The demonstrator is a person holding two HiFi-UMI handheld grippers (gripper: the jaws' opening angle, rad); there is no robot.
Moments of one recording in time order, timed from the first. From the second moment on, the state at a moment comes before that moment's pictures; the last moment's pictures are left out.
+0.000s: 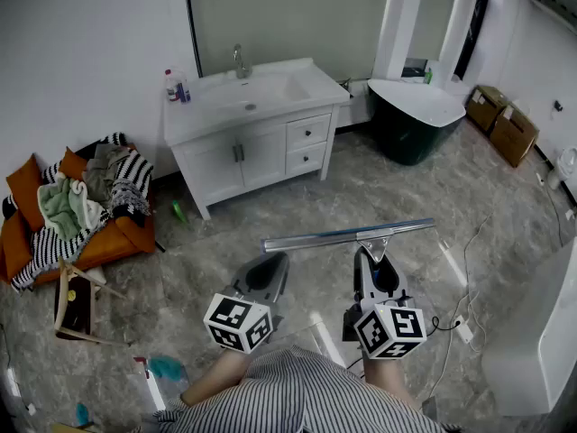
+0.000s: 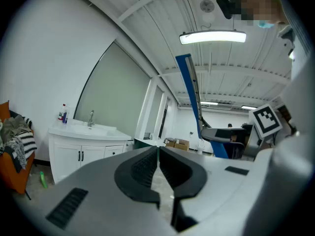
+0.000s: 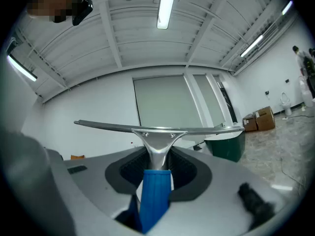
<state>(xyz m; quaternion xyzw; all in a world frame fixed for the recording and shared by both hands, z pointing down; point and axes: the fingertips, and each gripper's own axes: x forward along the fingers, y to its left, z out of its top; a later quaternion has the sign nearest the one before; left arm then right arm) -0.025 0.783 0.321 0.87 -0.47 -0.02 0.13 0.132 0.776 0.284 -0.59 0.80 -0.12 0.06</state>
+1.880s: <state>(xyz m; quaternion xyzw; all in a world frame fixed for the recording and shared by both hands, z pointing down) -0.004 0.574 0.350 0.91 -0.40 -0.01 0.13 0.096 0.558 0.324 -0.57 0.81 -0.15 0.05</state>
